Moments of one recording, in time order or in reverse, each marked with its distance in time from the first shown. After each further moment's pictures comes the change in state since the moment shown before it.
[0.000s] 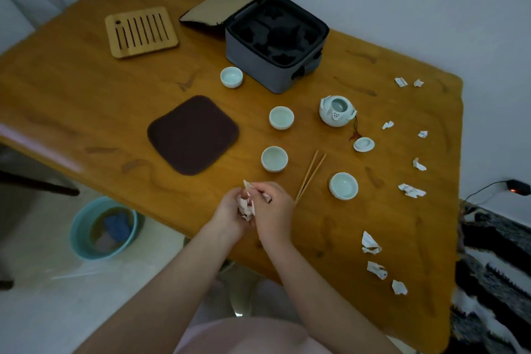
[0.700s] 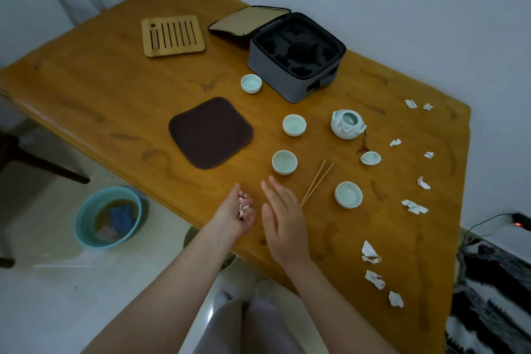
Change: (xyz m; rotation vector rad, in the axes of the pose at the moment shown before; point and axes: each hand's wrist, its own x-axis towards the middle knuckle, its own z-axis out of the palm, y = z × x) left_hand -0.016 0.000 -0.019 -0.221 -0.018 -0.009; right_hand -0.027 0.020 -0.033 -0.351 -0.136 -0.538
